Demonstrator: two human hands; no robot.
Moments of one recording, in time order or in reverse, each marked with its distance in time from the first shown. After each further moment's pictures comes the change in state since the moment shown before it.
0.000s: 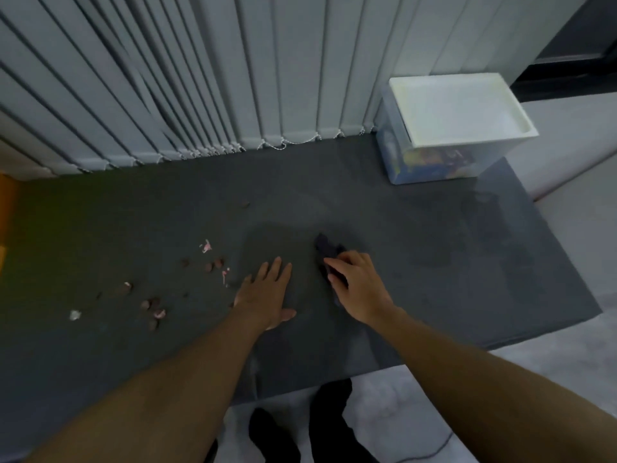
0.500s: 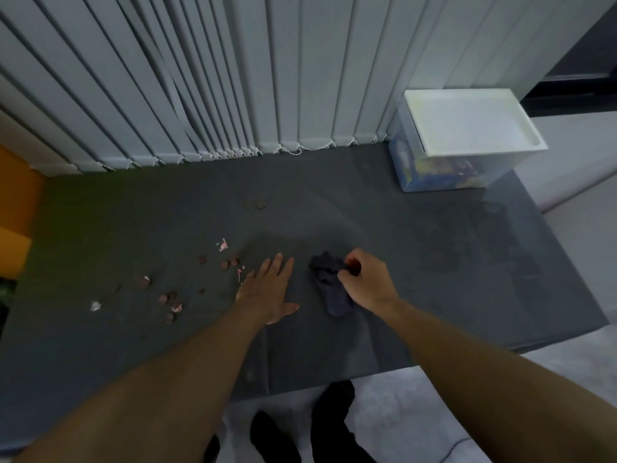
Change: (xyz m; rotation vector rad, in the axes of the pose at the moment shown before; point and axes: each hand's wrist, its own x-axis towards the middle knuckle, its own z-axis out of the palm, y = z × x) left_hand -0.015 -0.021 -0.011 -0.055 0.056 -0.004; right_hand 0.014 -0.023 -0.007 0.265 0.001 0.372
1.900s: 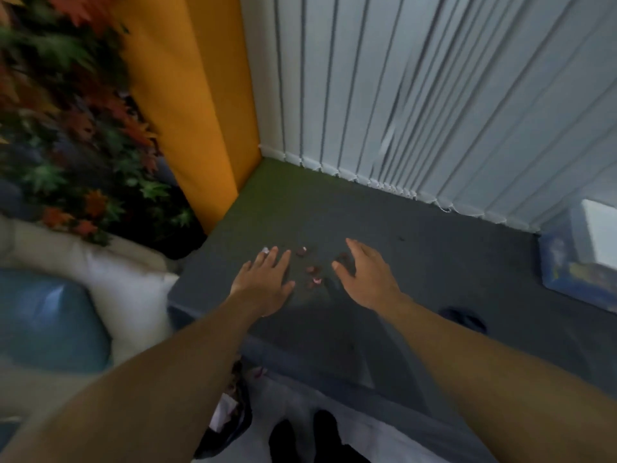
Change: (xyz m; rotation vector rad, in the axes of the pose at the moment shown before) left_hand -0.216 -0.175 0.011 -0.245 0.270 -0.457; right_hand -0.069 -0.206 0.135 -0.420 -0.224 -0.670
